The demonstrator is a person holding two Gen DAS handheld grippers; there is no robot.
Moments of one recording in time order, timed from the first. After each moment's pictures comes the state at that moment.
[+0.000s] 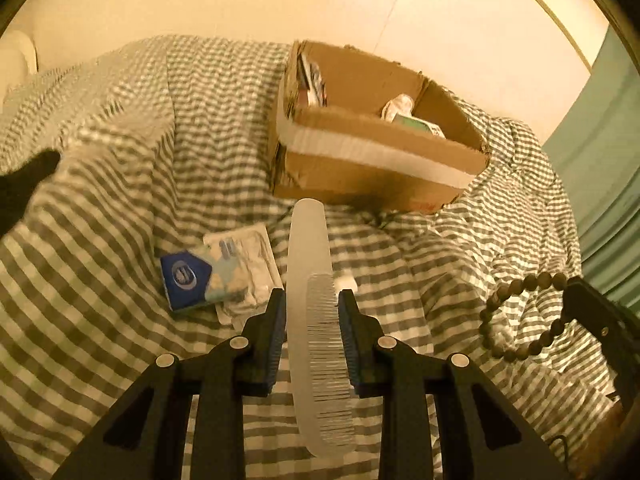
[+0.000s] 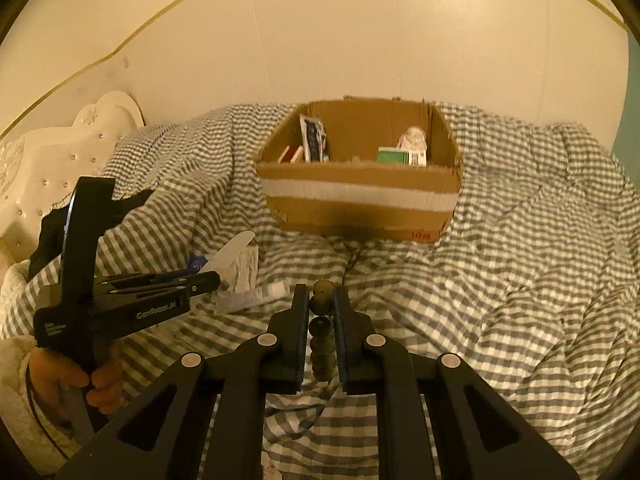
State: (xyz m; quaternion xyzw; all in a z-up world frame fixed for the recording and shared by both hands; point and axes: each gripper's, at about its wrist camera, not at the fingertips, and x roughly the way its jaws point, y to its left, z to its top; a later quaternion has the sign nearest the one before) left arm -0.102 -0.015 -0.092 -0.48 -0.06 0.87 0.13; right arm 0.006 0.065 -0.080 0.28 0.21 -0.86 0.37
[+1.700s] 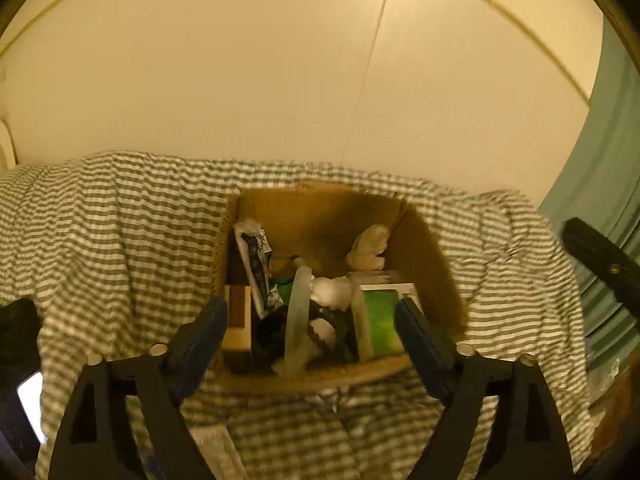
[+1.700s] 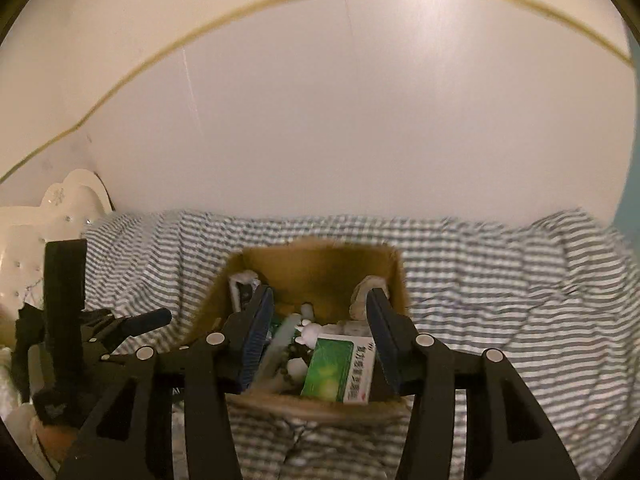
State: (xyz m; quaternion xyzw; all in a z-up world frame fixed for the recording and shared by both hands) left arm -0.237 0.050 0.011 -0.39 -0.04 0.91 0.13; right arm -0.128 -0.007 0.050 0.19 0.15 -0.91 0.35
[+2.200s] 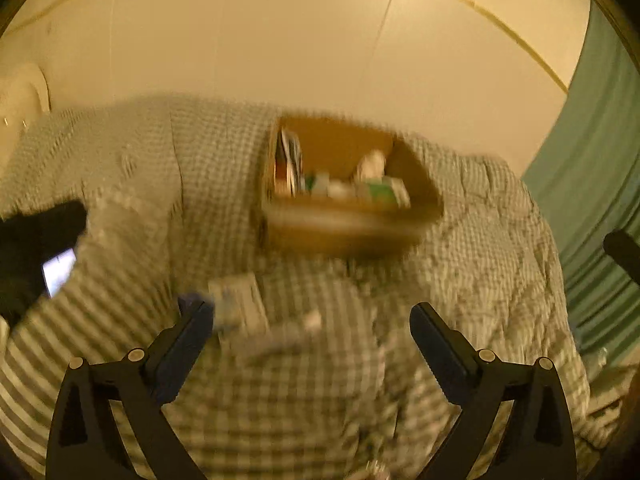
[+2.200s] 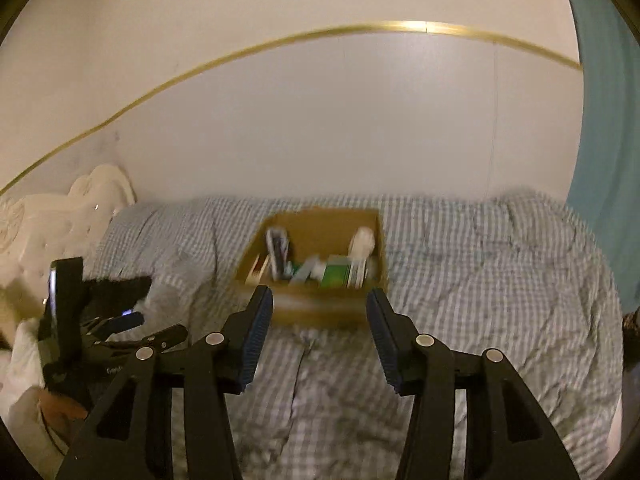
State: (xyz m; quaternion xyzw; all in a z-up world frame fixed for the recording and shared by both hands) left arm -0.063 -0.014 -0.027 -0.43 -0.07 0.89 0.13; right arm 0.029 0.109 0.040 0.20 0.15 -0.91 0.34
